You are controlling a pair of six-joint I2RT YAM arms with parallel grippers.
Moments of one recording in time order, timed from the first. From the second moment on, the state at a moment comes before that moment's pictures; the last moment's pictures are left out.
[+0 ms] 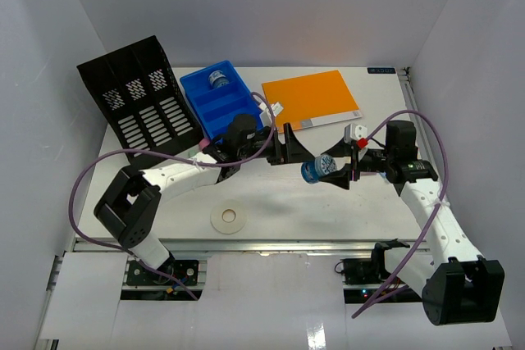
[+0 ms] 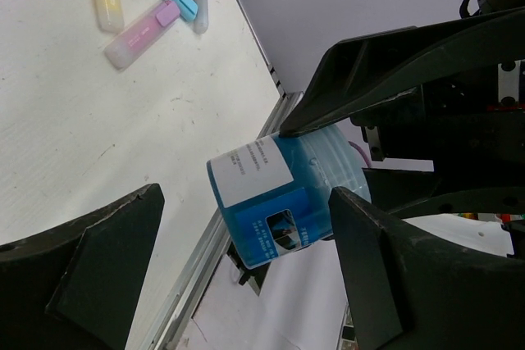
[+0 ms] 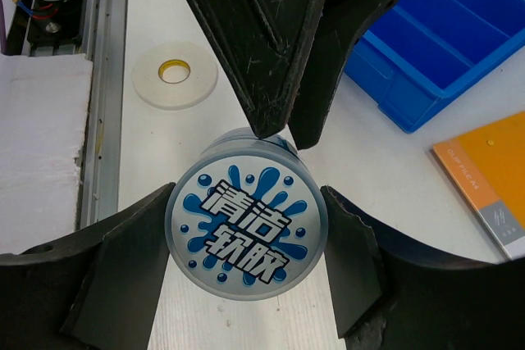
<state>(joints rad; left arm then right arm) -0.75 1.60 1.00 0.34 0.56 -0.89 0.12 1.01 0.77 -0.41 -1.26 -0.71</state>
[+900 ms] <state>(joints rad) -0.82 1.70 1.17 0.12 0.50 -0.86 0.18 1.01 0.72 -0.27 -1.02 -0.61</state>
